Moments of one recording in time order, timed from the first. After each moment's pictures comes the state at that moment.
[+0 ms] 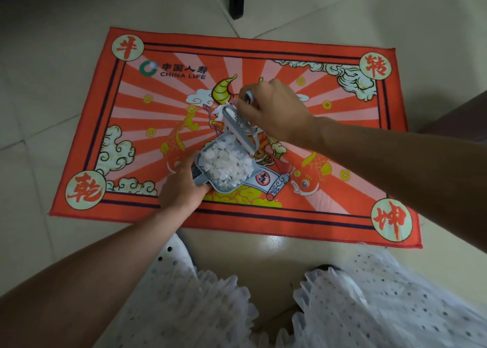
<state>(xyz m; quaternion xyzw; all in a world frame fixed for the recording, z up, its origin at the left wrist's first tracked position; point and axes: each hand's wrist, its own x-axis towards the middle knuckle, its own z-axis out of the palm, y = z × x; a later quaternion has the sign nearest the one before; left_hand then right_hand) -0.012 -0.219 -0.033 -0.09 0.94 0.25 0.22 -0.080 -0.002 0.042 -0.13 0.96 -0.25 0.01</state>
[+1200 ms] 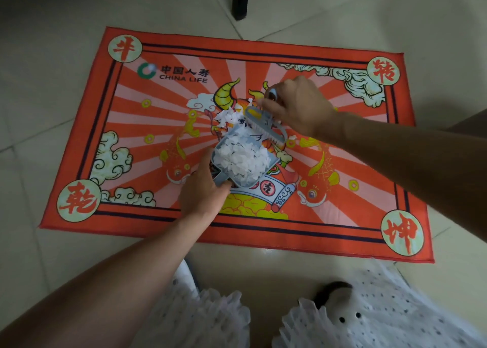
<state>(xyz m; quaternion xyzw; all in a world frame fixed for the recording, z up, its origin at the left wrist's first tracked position) -0.018 -0.186 -0.035 -0.07 0.93 0.32 0.19 -0.111 0.035 0.019 -0.11 0.97 -0.19 0.03</state>
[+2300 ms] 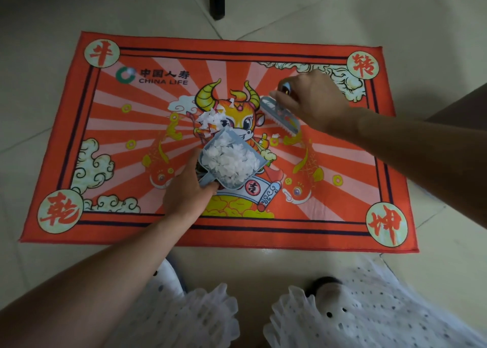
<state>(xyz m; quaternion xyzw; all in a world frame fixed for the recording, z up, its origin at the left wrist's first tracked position) -0.025 -0.187 -0.043 -0.04 0.92 0.32 0.21 -0.097 0.087 0.024 -0.10 0.99 -0.12 -0.01</state>
